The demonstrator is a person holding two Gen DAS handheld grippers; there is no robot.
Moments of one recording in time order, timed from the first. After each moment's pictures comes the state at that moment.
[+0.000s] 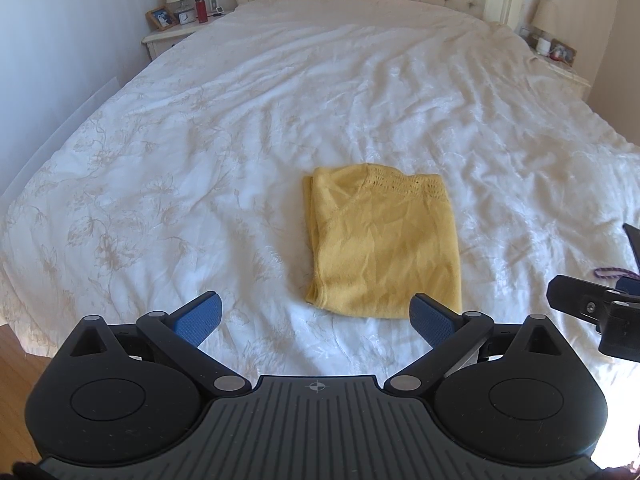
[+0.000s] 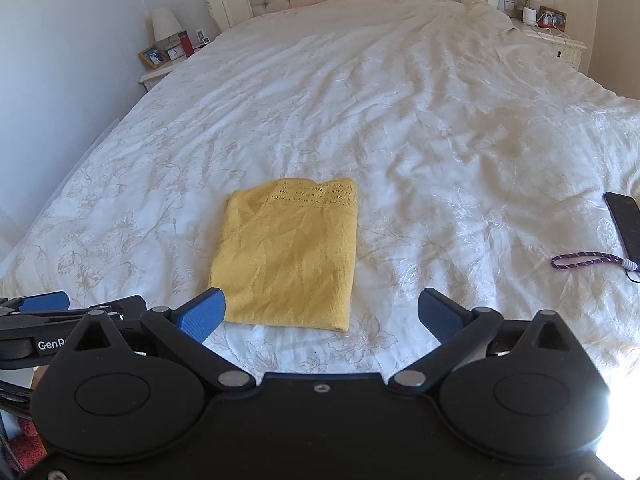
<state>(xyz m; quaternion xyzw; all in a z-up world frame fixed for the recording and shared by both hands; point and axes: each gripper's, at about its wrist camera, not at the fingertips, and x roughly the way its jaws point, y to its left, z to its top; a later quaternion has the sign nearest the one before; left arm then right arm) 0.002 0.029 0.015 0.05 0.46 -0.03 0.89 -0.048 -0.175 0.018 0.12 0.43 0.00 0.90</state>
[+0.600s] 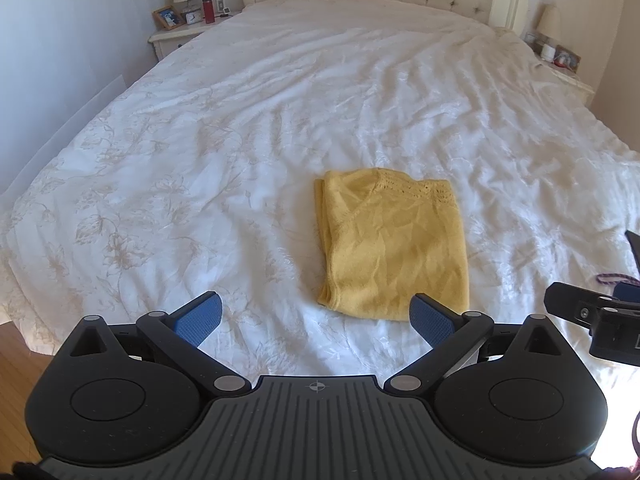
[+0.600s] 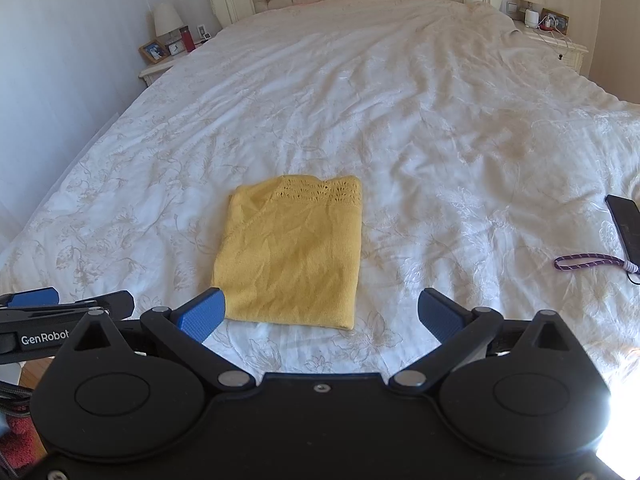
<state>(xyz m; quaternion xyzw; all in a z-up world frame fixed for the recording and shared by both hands) 0.003 0.042 0.019 0.04 0.45 -0.03 0.89 -0.046 -0.167 0.019 0.11 0.43 0.00 0.90</state>
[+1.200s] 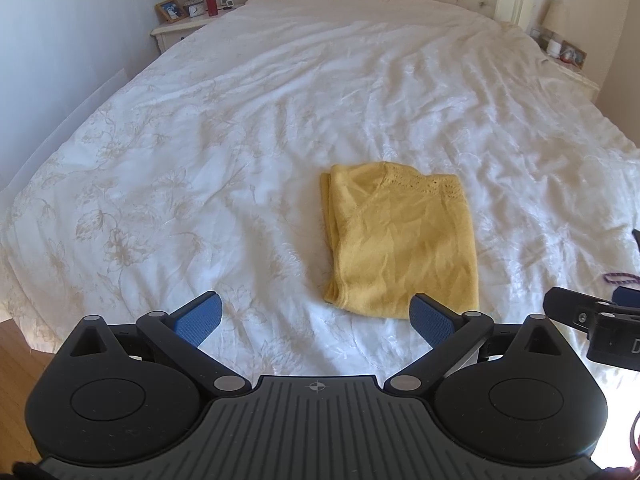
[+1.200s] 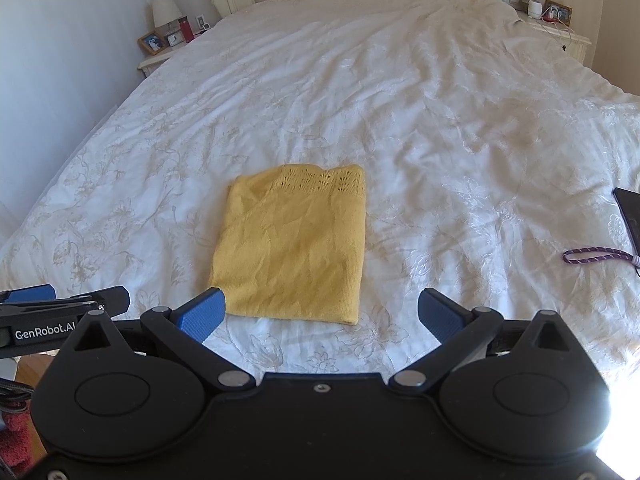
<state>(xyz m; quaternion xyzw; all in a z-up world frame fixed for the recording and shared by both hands) 0.011 0.045 0.011 0.04 0.46 -0.02 0.89 -0.037 -0.159 0.007 0.11 0.45 0.00 0.89</state>
